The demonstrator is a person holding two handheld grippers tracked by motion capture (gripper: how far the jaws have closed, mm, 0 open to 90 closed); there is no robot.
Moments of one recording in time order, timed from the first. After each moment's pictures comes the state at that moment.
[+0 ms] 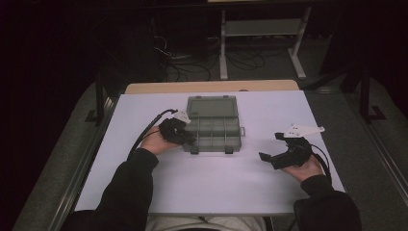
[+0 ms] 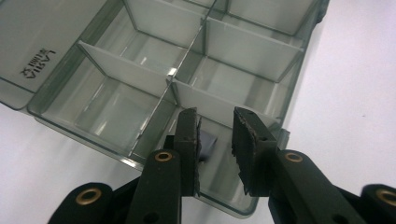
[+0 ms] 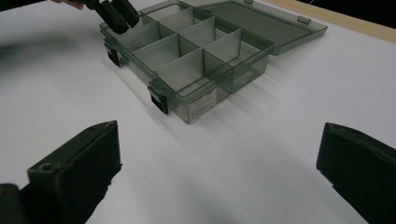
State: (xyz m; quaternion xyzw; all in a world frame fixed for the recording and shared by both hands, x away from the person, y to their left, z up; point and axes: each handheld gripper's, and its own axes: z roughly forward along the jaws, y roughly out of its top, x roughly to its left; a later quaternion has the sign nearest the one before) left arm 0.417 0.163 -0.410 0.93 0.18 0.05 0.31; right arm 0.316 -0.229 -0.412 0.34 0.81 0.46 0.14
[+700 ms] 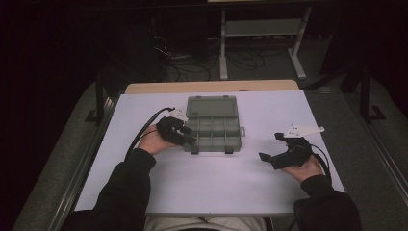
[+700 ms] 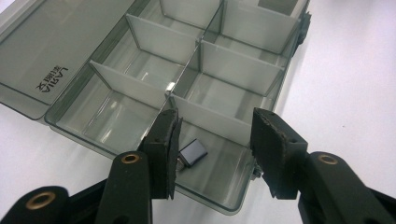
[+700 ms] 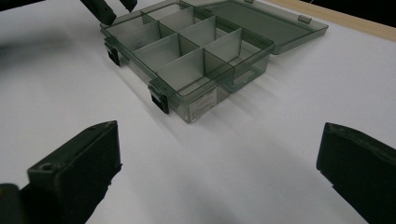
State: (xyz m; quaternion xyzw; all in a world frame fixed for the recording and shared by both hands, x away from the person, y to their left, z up) left arm 0.411 0.168 -0.396 0.92 0.18 0.06 0.34; right arm 0.316 -0.229 -0.412 0.34 0.81 0.46 0.14
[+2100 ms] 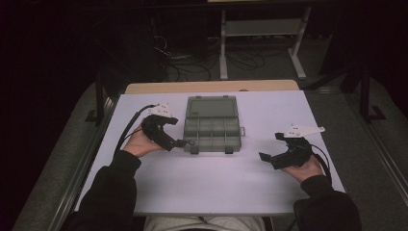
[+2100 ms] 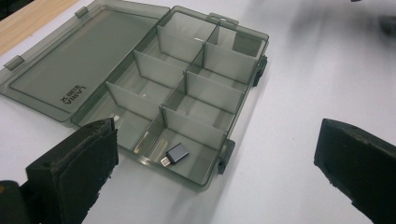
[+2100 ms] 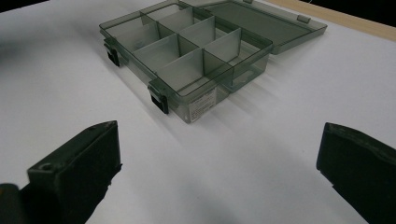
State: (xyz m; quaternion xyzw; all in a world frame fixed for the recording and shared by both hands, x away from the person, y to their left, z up) left arm 0.388 0.202 -0.364 0.89 0.19 0.06 0.41; right arm 0.316 -0.229 -0.412 0.34 0.81 0.46 0.14
